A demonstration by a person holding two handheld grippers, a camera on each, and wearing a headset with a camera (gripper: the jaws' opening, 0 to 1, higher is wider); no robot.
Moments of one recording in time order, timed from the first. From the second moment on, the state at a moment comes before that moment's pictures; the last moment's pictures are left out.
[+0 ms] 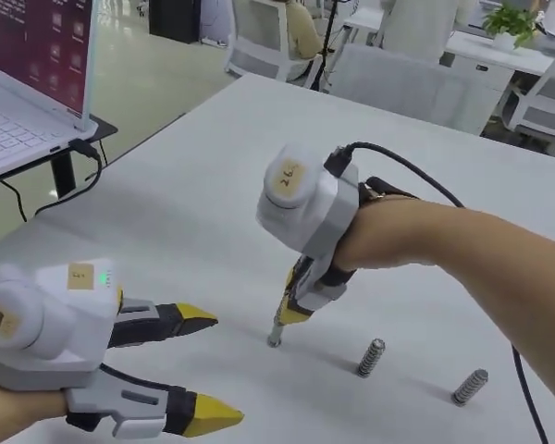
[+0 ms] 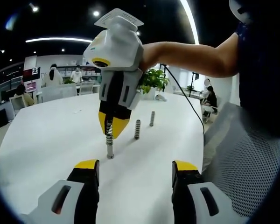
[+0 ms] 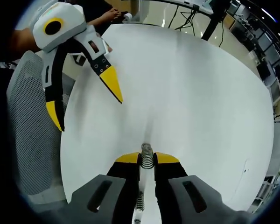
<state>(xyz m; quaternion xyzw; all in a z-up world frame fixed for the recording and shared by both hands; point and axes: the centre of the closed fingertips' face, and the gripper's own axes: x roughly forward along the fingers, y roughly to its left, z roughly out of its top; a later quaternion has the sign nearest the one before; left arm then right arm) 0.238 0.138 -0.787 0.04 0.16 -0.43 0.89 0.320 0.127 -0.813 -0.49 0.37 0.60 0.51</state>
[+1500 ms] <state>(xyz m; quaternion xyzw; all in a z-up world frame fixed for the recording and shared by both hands) 0.239 0.132 -0.785 0.04 0.17 -0.43 0.89 0.316 0.115 -0.848 -0.48 0.39 0.60 0.51</state>
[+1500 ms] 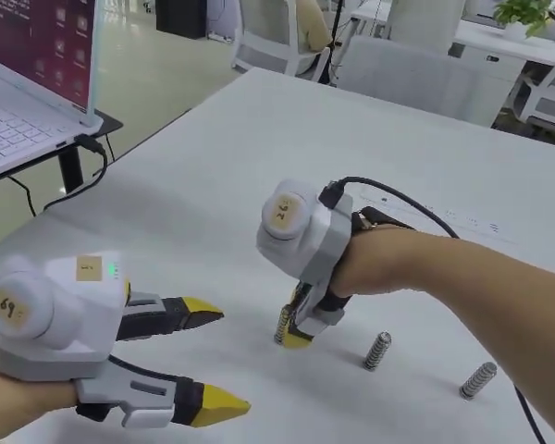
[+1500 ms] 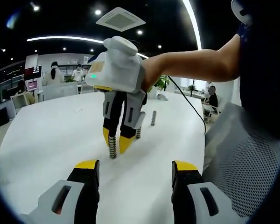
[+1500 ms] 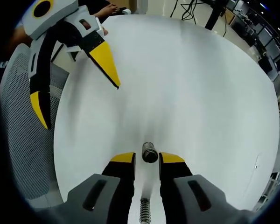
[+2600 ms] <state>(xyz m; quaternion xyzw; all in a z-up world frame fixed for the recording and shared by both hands) 0.246 0.128 -0.788 0.04 0.17 -0.44 0.88 0.292 0.076 -0.814 -0.39 0.37 0.60 0.59</state>
